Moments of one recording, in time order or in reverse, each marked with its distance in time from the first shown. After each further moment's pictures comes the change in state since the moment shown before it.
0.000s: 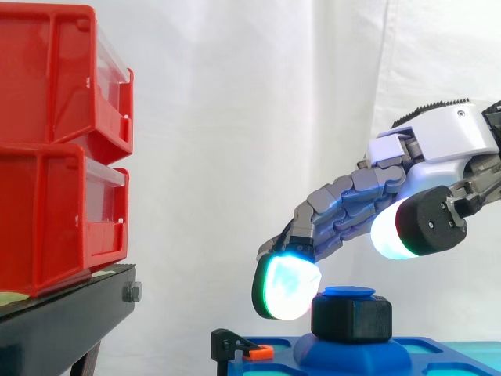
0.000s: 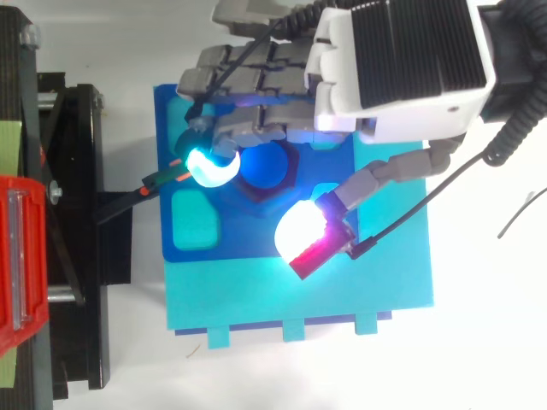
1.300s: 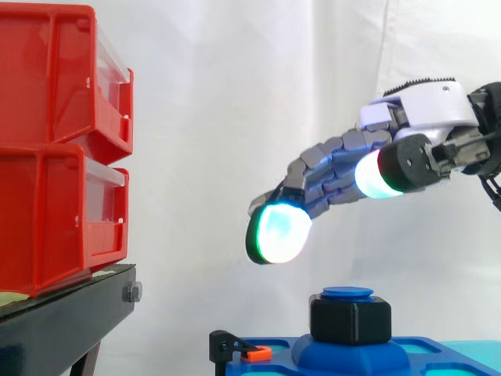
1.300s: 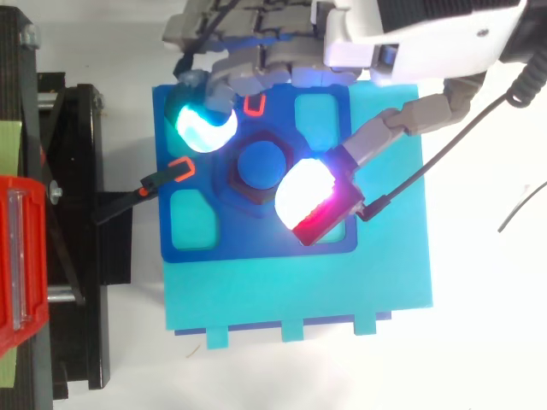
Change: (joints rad) arm -0.054 0.000 0.038 0.045 -0.079 0.051
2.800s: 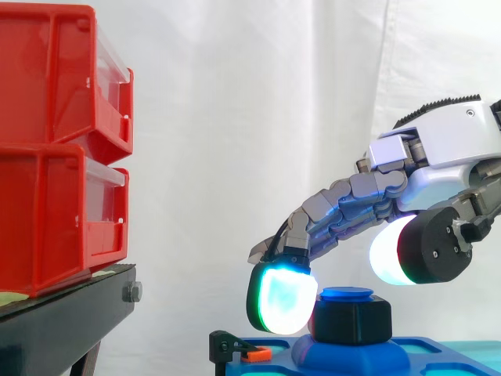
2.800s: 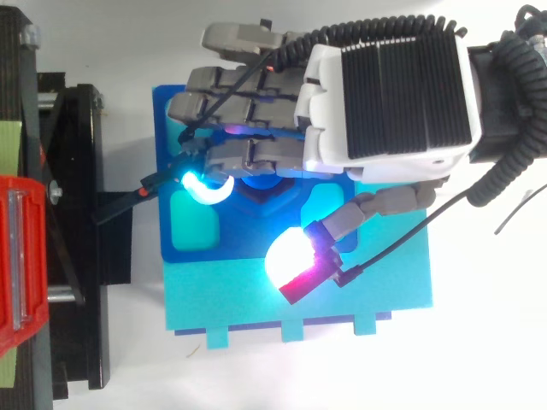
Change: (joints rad) arm 0.102 0.000 -0.048 -0.032 0.142 -0.150
